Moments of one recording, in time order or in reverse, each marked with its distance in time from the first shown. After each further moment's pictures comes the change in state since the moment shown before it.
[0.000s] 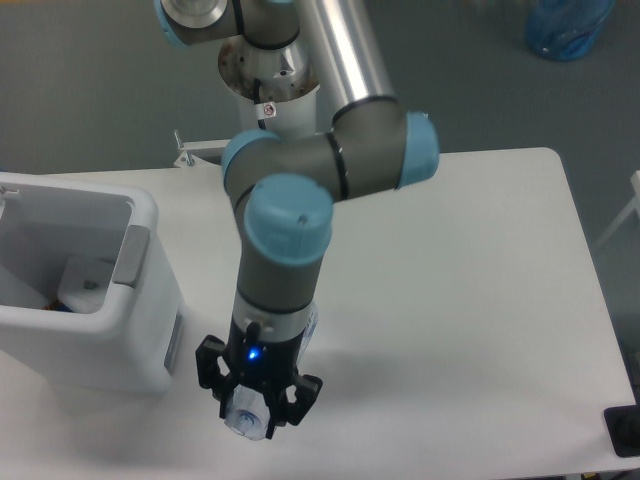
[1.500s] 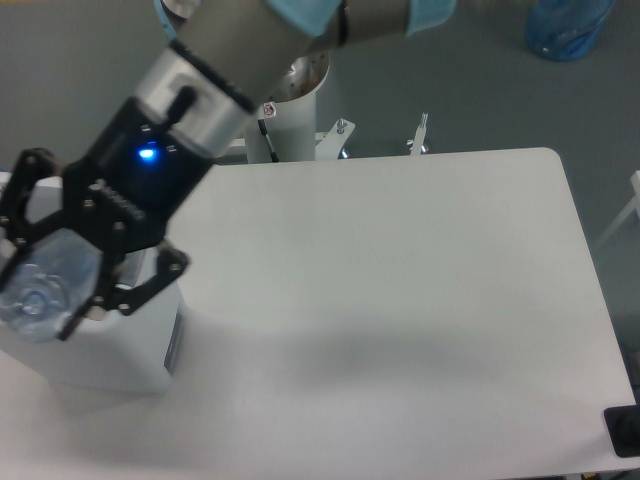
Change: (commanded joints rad) arm -0.123 0.153 -0.058 0.161 -0.425 -0.275
